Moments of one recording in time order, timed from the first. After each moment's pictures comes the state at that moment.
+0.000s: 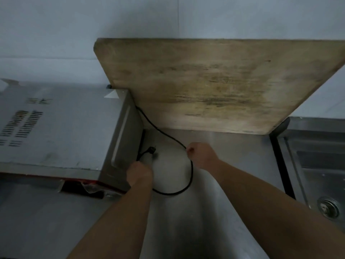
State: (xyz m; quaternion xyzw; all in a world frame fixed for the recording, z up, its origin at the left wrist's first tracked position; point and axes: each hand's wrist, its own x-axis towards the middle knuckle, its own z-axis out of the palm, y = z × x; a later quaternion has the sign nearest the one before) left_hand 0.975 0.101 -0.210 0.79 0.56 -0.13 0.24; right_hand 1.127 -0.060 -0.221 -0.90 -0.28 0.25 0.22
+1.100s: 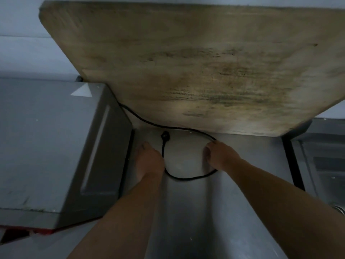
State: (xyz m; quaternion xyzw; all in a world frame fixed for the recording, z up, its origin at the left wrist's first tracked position) left_hand 1.079 0.114 -0.297 0.87 0.45 -0.05 0.19; right_hand 1.225 -0.086 -0.298 -0.92 -0.28 0.27 0.00
